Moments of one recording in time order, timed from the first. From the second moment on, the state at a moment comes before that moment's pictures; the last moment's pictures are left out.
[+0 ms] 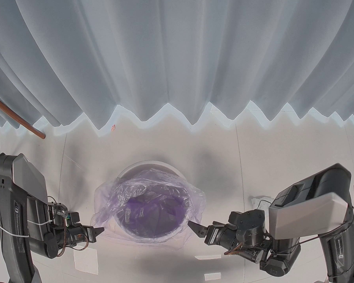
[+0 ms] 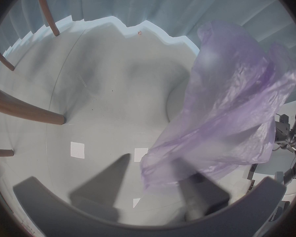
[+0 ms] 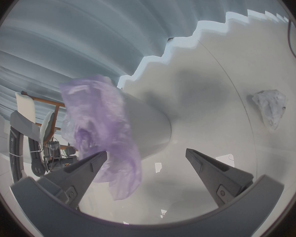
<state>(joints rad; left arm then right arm) 0.06 2.50 -0.20 -1.54 -0.34 -0.09 0.76 2.43 -0.44 -1.55 -0.09 0.70</state>
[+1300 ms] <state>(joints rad) -0.04 1.18 -0.02 -1.15 -0.50 -0.76 0.89 1.90 -0.23 -1.55 -0.06 0.71</state>
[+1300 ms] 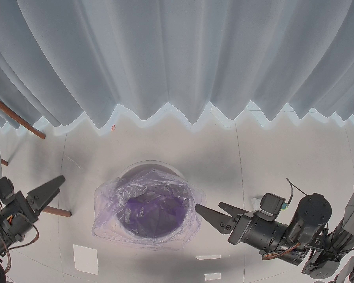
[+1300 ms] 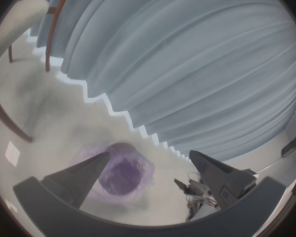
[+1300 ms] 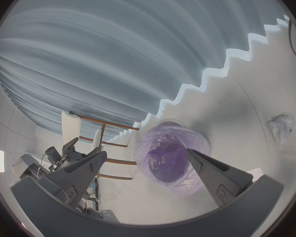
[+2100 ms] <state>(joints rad) -0.15 1.13 -0.24 -0.47 -0.55 0.06 0.71 2.01 -0.31 -1.55 0.19 0.29</state>
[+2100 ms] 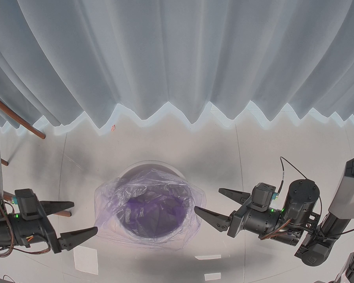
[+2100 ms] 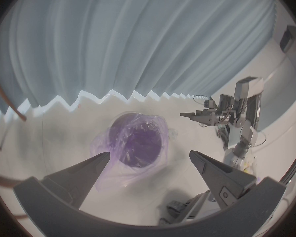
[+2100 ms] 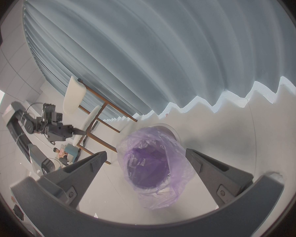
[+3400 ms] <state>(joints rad) -0.14 2.07 -0.44 -1.33 -0.59 0.36 0.71 2.10 -0.28 -1.55 0.20 0.22</state>
